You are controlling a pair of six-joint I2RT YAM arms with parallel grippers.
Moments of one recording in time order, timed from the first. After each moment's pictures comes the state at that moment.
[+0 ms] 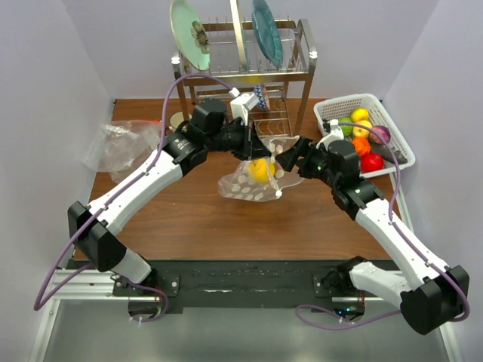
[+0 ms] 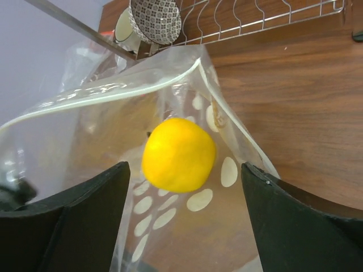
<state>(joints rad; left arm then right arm) -0.69 1.53 1.52 -0.38 0.48 -0.49 0.42 1.04 0.87 -0.17 -0.10 0.67</state>
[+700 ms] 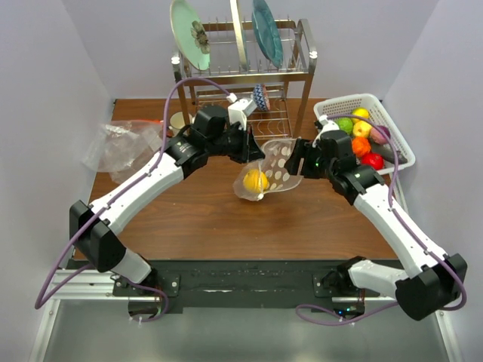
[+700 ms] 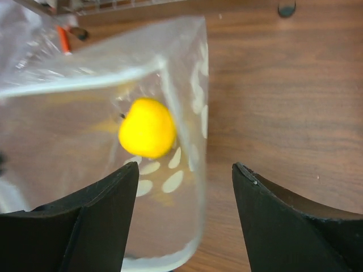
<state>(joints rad) -0.68 1.52 1.46 -0.39 0.36 -0.44 0.42 1.14 1.08 -0.54 0.01 0.47</state>
